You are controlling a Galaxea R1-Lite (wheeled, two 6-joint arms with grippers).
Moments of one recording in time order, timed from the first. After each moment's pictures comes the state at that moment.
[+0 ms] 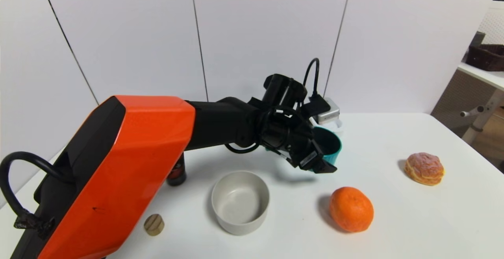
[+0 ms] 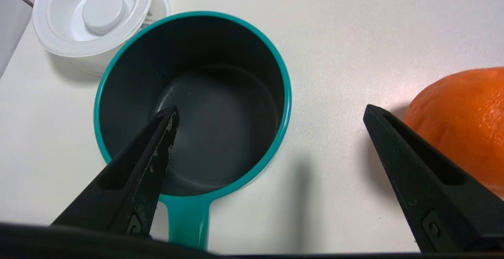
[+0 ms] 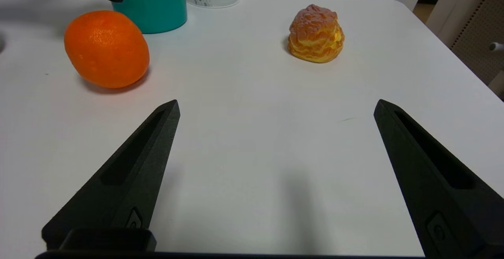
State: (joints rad) left arm -0.79 2.34 -1.97 0.18 -0.40 0.43; right arm 0.00 0.00 0.00 0.00 0.03 -0.08
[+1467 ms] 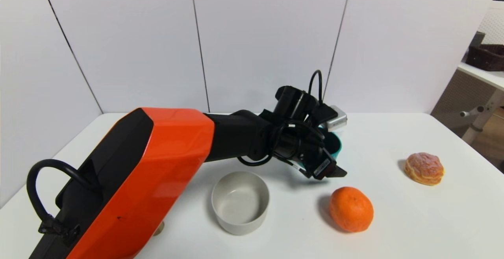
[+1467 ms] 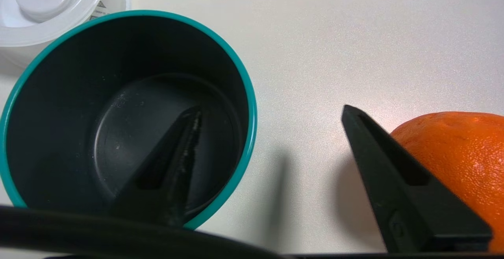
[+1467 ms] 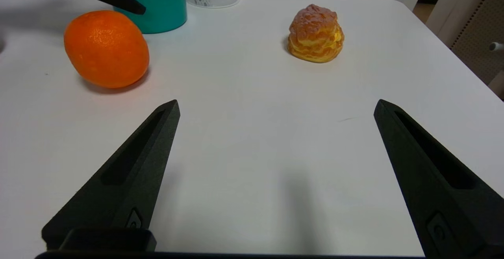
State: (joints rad) left arm -0.83 2.39 -1.98 0.13 -0.40 0.28; right arm 0.00 0.00 0.00 0.00 0.03 -0.08
